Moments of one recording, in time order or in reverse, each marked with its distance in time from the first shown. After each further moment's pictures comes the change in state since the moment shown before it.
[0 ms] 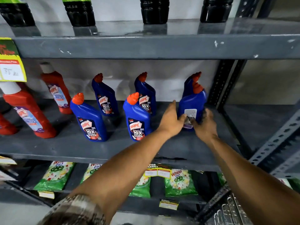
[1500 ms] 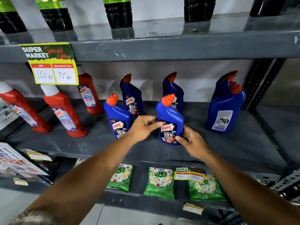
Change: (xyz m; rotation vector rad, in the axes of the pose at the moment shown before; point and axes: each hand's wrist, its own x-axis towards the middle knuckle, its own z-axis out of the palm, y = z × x) left_hand -0.039 -0.115 -0.168 -0.196 -0.116 0.008; right_hand -0.070 -0.039 0.121 0.224 -0.577 -0.052
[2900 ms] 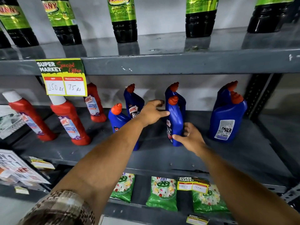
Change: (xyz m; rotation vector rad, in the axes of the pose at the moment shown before) left_hand 0.069 0.048 -0.016 0.171 0.091 -0.093; right_hand 0.040 -0.026 0.003 0.034 0.203 0.098
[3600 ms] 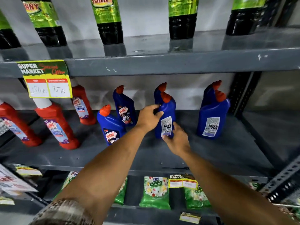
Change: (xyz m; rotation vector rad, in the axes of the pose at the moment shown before) left_hand -0.009 0.002 0.039 0.117 0.165 0.085; right_hand -0.026 -0.018 0.015 -0.312 0.148 -0.115
